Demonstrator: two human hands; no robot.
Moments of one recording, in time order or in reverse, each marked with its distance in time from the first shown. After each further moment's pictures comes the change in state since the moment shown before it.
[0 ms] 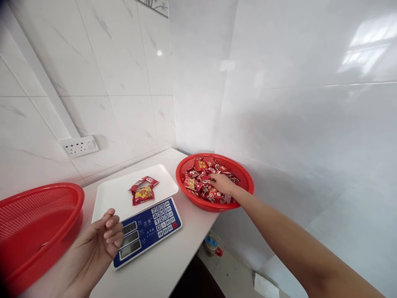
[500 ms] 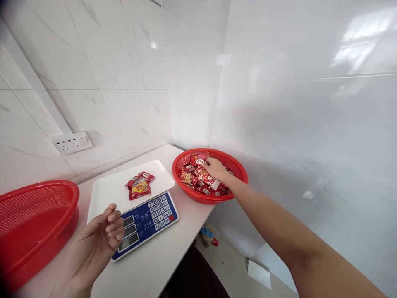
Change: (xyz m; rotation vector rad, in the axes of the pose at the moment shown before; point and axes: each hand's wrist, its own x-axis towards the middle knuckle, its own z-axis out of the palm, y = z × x) left_hand 0.000 -0.006 0.002 0.019 -0.047 -0.049; right_hand 0.006 -0.026 -0.024 0.090 0.230 0.115
